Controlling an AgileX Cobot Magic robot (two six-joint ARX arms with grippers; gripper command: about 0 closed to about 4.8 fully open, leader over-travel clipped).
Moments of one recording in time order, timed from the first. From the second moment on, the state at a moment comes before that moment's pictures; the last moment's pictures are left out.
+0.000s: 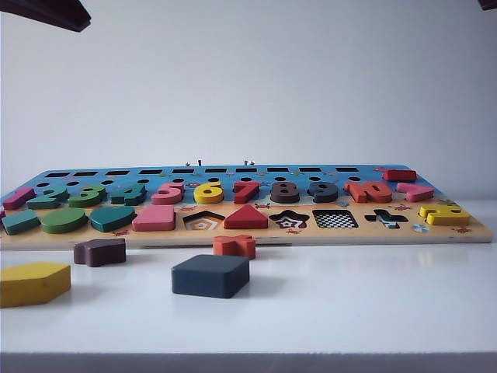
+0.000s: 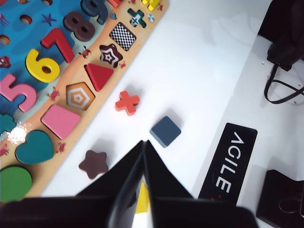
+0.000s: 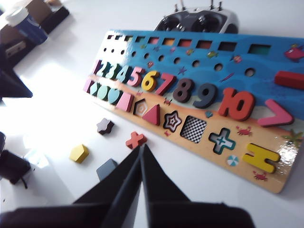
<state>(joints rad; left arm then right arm) -0.53 0.87 0.88 -0.84 0.57 0.24 0.24 0.50 0.62 -0.58 -0.62 0.14</state>
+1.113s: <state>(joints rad) -0.53 0.89 0.88 -0.82 0.61 0.24 1.01 1.08 0.81 -0.73 -0.11 -0.04</state>
